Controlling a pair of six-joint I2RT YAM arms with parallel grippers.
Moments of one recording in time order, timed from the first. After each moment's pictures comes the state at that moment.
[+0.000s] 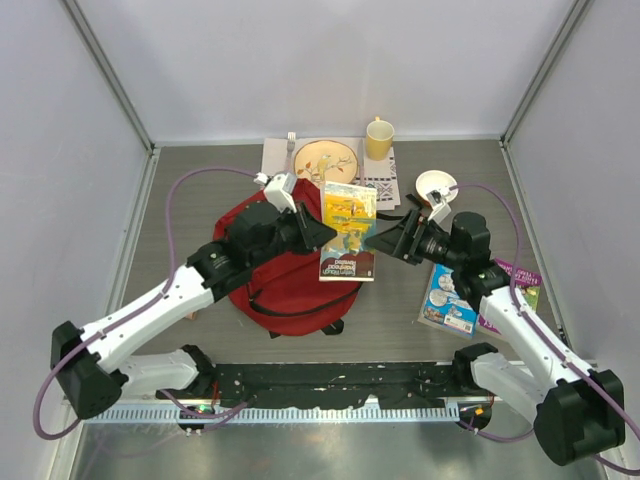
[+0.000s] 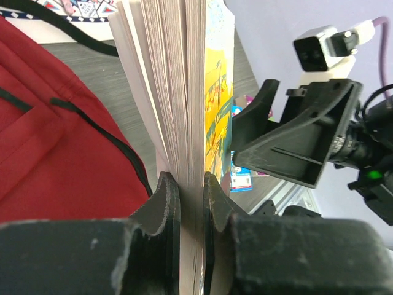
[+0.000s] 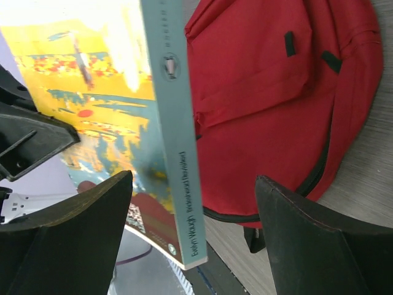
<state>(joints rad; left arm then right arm) -0.82 1.17 1.02 -0.16 -0.01 -0.74 0.27 0.93 0.59 0.05 -0.64 0.82</state>
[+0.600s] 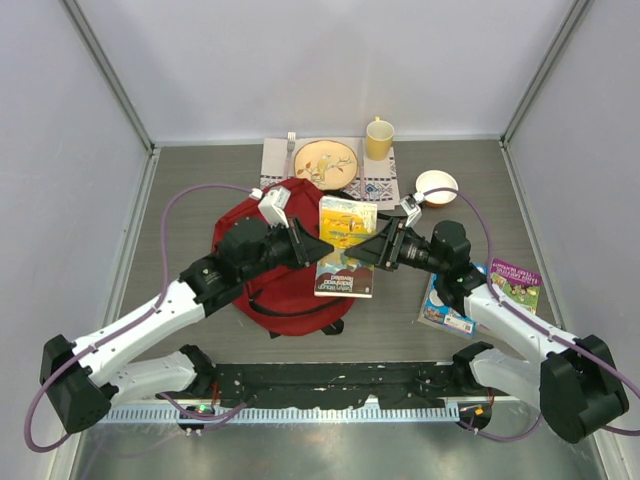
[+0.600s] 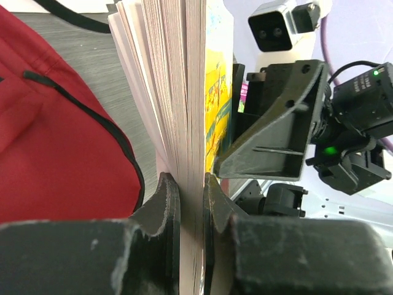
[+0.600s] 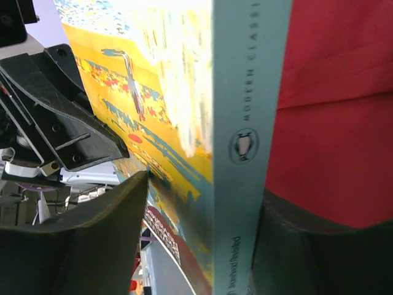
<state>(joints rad) -0.82 1.04 0.86 -0.09 0.07 -0.79 0.43 1.05 0.51 0.42 -0.70 1.02</state>
